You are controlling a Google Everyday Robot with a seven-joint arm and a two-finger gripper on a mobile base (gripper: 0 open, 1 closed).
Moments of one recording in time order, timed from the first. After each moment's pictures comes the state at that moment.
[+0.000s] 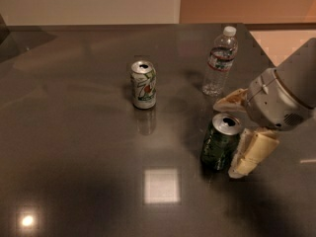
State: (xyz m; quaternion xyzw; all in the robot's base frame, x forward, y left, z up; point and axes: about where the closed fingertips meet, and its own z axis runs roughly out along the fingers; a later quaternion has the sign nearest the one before) arm 0.394 -0.139 0.889 -0.69 0.68 0.14 0.20
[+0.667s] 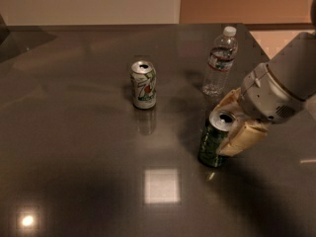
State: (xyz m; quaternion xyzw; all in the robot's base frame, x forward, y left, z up) arm 0.404 -0.135 0.889 -0.69 0.68 0.14 0.19
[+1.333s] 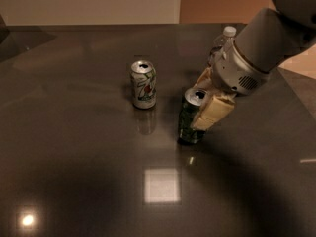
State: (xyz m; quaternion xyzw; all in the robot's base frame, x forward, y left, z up) arm 0.455 -0.094 0.906 -0.67 0.70 0.13 0.20
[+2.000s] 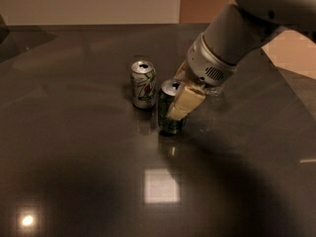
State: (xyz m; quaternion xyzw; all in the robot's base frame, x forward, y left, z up) arm 0.486 -0.045 0.906 -0.66 0.71 0.13 0.21
